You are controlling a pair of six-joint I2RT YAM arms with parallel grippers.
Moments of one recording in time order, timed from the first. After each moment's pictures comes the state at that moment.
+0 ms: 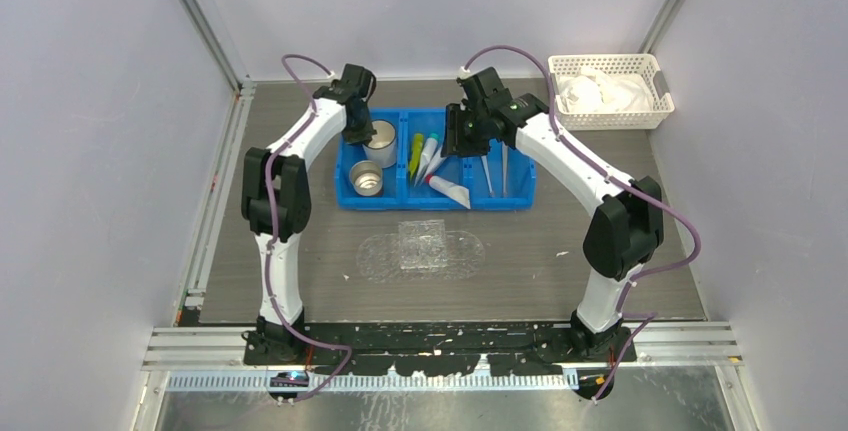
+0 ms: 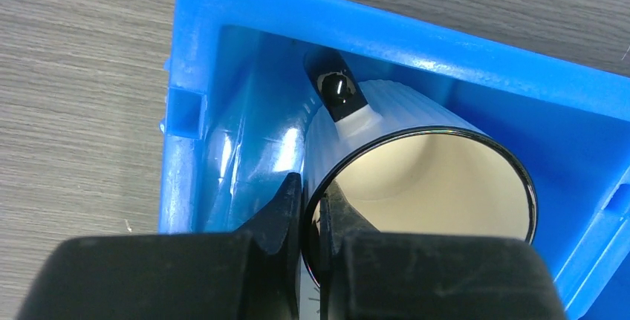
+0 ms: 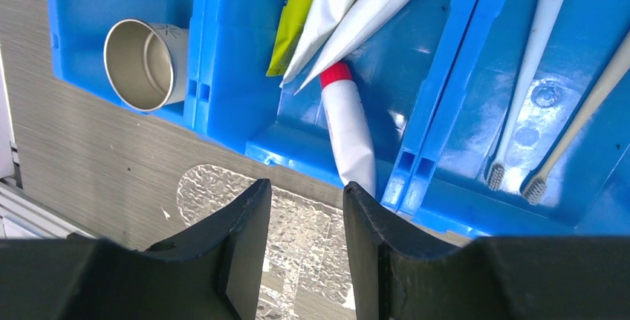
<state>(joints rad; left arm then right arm) -0.29 2.12 1.83 -0.75 -0.17 -0.49 0.54 1.80 1.68 -0.75 -0.11 0.46</state>
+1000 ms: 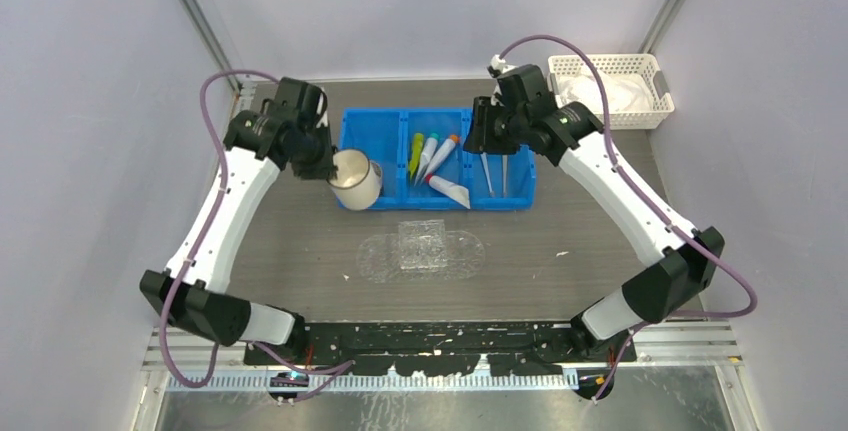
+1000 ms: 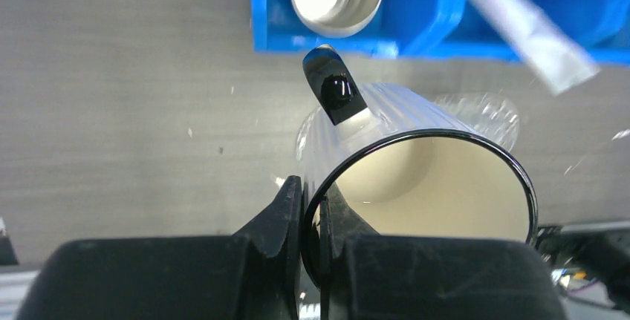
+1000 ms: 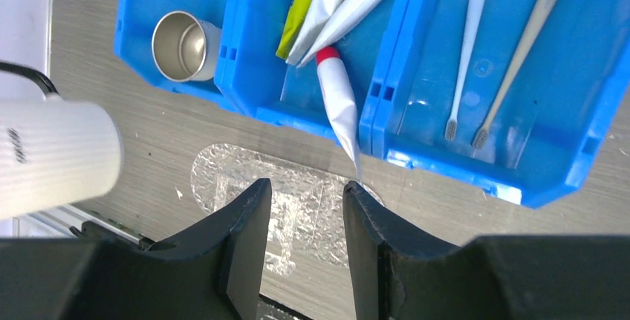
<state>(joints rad) -0.32 1.42 1.65 -1.21 -0.04 -0.39 0.53 1.53 1.62 -0.82 -0.05 0.45</state>
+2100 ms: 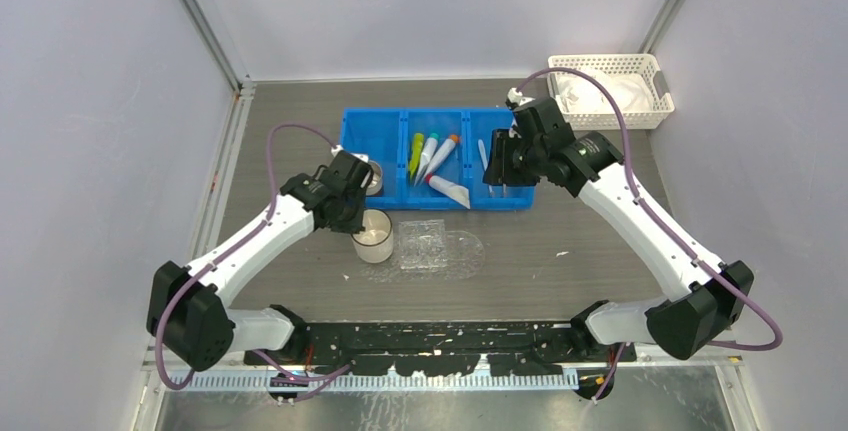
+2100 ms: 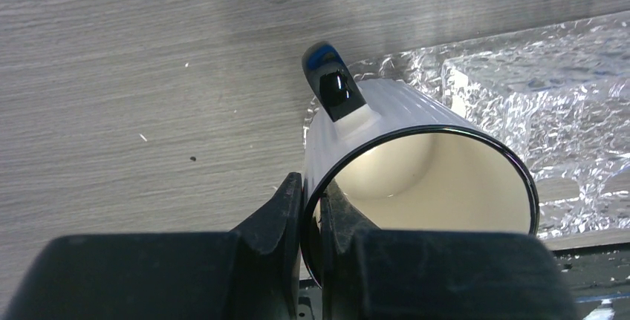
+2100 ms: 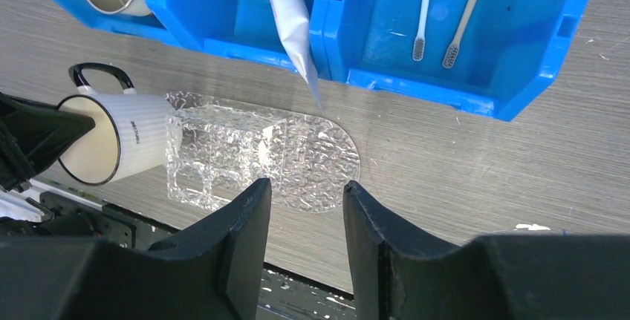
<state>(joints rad) -0.57 1.26 0.99 -0.86 -0.17 -0.40 0.53 1.32 1.37 -0.89 -0.02 0.46</state>
